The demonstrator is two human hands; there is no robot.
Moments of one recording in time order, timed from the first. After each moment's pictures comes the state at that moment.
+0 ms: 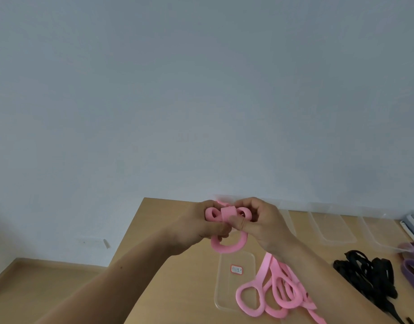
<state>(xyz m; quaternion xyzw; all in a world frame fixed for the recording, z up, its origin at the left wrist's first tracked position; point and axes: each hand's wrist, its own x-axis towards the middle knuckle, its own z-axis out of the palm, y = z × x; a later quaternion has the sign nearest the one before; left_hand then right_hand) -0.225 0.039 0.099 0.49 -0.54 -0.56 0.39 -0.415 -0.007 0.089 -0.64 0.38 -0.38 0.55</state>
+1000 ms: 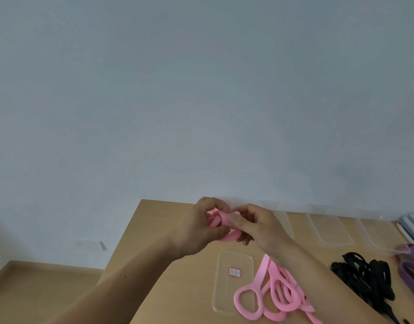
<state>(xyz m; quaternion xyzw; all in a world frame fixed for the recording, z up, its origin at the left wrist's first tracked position) -0.230 0.035 0.084 0.50 -0.60 -0.44 0.43 -0.414 -0.011 0.084 -0.62 0.41 -0.34 0.57</state>
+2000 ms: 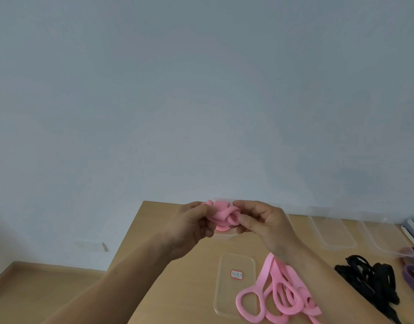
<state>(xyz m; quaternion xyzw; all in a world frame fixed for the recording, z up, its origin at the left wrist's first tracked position) -0.221 0.033 0.091 0.45 -0.38 -0.62 0.52 -0.423 -0.015 0.084 -0.62 0.31 -0.41 0.58</state>
